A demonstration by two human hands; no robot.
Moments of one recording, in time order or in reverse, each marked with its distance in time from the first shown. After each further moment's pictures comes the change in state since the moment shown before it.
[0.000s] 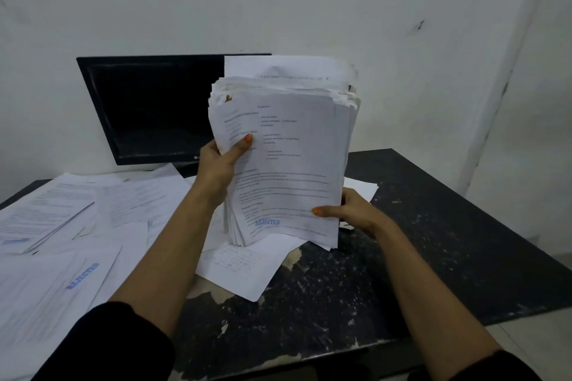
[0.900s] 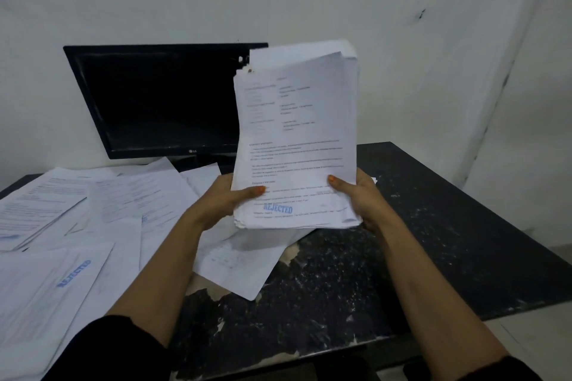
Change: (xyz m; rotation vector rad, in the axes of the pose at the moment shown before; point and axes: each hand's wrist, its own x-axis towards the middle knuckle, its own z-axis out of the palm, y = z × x) left_hand -0.011 -0.055 -0.029 0.361 -0.419 -0.247; right_hand 0.005 0.003 -0.005 0.284 0.298 -0.074
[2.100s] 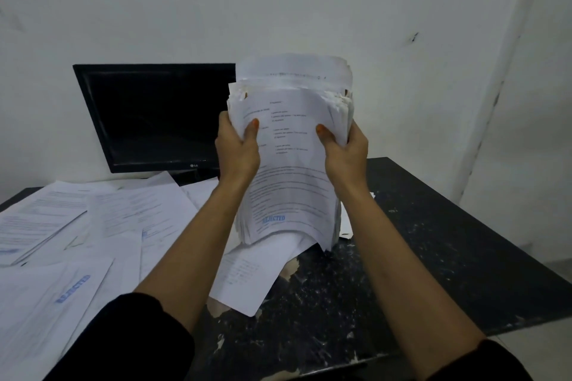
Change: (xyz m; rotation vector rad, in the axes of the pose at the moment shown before) left_hand 0.028 0.099 0.033 -0.057 0.695 0.471; right_hand 0.005 -0.092 0.065 0.015 0.346 -0.443
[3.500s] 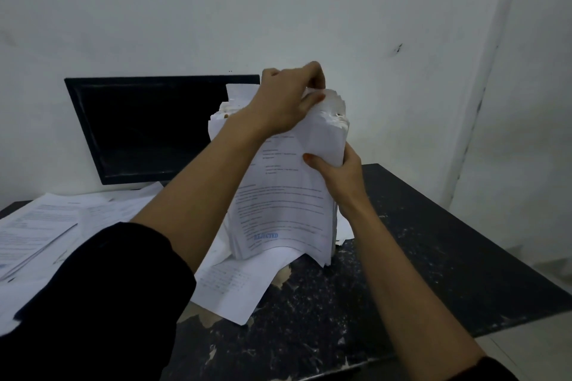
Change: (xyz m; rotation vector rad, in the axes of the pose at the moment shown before) left_hand 0.042 0.094 0.055 0.695 -0.600 0.698; right_hand -0.005 0.009 -0.028 0.020 -0.141 0.040
